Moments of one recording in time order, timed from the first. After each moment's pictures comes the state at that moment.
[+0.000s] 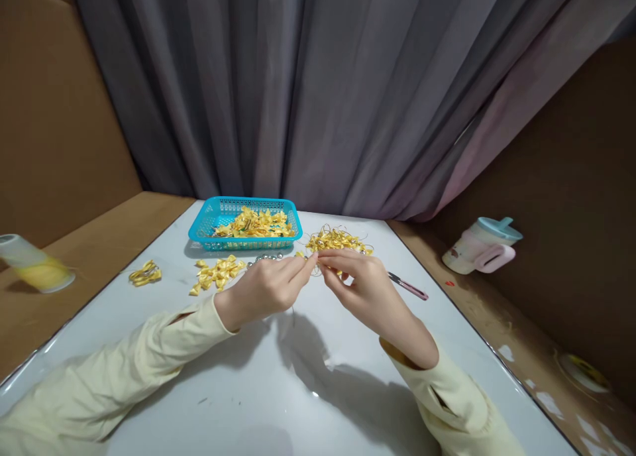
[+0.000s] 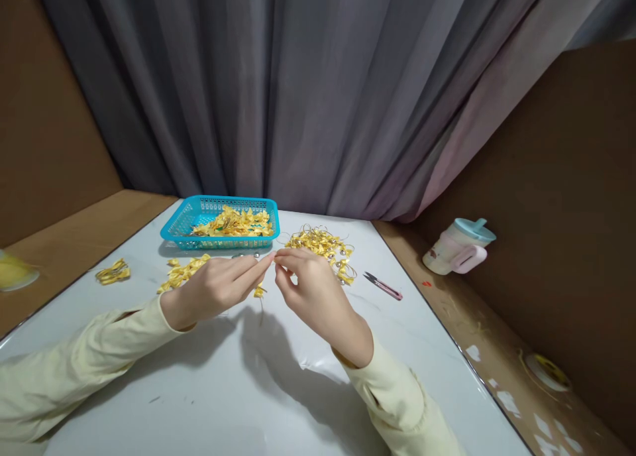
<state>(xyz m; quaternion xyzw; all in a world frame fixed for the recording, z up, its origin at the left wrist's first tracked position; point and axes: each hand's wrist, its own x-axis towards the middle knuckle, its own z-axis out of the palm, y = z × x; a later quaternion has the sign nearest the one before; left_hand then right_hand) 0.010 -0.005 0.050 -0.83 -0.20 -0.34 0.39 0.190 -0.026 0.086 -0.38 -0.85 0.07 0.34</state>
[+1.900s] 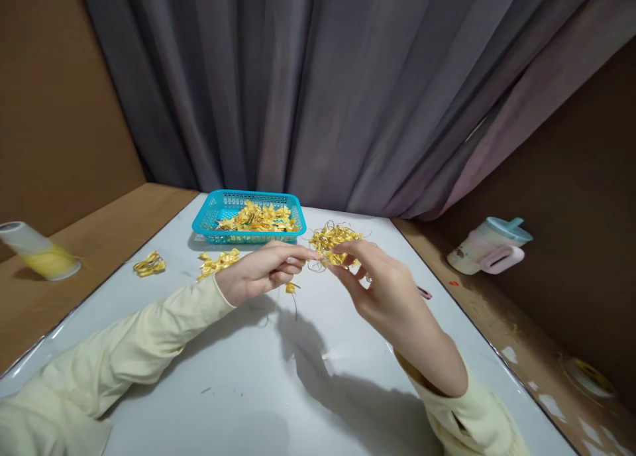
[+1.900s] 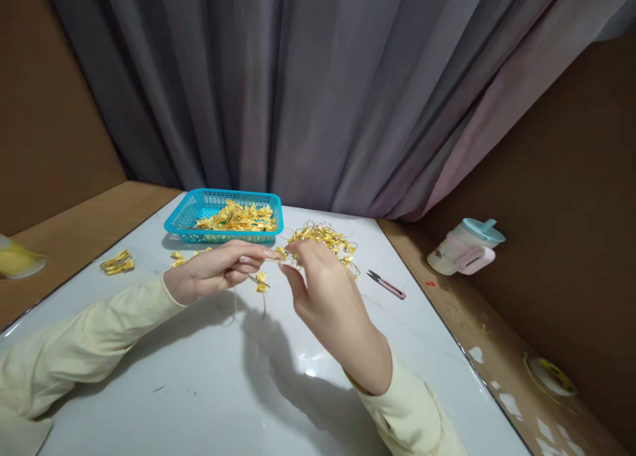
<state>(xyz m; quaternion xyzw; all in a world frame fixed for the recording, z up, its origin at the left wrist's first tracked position) 0.017 0.008 0.072 -0.40 -0.37 -0.32 -0.78 0.197 -0.042 0.089 -0.43 -0.84 0.00 0.34</state>
